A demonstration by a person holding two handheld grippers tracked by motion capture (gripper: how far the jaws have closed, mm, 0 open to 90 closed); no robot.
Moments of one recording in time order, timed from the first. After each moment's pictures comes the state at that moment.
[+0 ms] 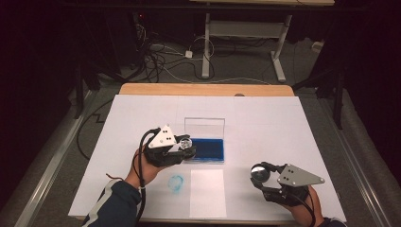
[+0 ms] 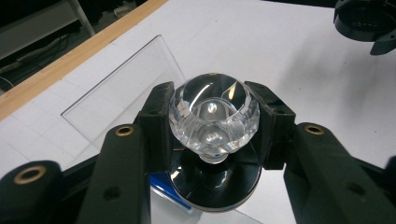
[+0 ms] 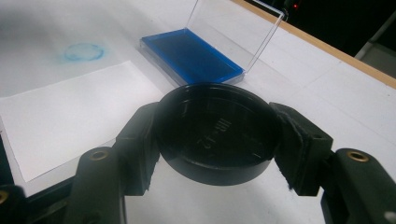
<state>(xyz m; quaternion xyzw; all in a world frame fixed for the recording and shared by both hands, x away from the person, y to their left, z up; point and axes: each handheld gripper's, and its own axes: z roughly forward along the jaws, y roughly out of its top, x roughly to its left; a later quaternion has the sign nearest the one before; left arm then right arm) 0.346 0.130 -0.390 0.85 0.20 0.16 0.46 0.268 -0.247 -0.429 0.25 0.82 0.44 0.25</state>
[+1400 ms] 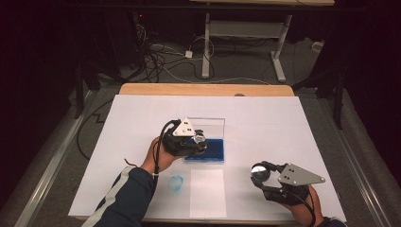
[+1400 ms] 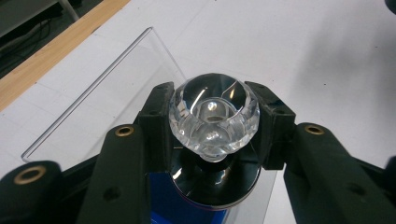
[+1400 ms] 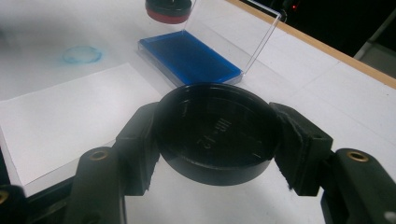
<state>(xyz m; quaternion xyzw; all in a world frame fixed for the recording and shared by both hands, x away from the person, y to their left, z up) 0.385 0.091 -0.401 0.88 0.18 0.15 0.42 0.269 -0.248 -0.429 0.25 0.82 0.45 0.25</state>
